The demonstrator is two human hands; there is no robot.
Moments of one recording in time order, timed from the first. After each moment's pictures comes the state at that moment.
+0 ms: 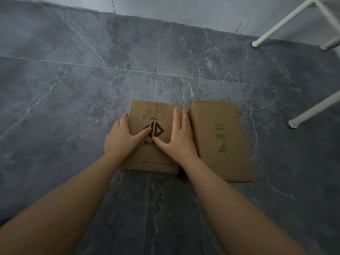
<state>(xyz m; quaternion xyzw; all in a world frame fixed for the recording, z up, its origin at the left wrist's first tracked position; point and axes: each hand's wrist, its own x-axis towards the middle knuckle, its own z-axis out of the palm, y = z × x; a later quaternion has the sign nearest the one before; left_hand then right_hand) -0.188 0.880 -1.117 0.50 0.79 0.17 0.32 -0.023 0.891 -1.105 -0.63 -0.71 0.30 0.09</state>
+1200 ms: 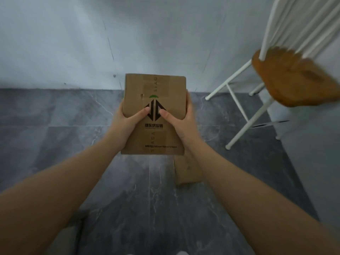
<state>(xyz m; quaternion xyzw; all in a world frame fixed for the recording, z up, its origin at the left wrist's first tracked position) -0.165 0.863 -0.628 0.34 0.63 0.46 0.52 -0.009 0.871 -0.630 -0.57 -0.47 0.52 0.44</state>
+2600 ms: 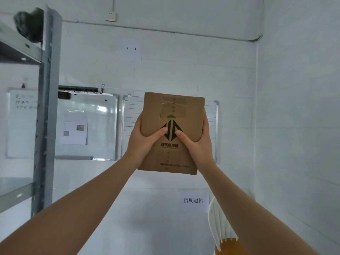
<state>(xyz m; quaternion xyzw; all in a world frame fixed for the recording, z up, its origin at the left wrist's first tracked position) -0.097 0.552 0.119 0.58 0.34 0.71 0.21 0.061 0.577 0.106 -0.24 -0.64 0.19 0.70</state>
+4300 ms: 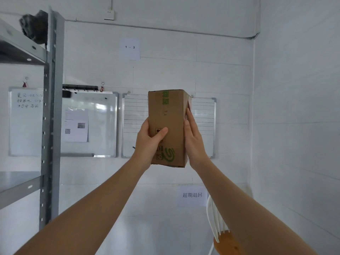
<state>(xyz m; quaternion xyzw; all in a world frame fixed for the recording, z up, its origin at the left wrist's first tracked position) -0.075 0.525 0.106 0.57 0.32 0.70 0.27 0.048 0.538 0.107 -0.23 -0.65 0.27 0.67</state>
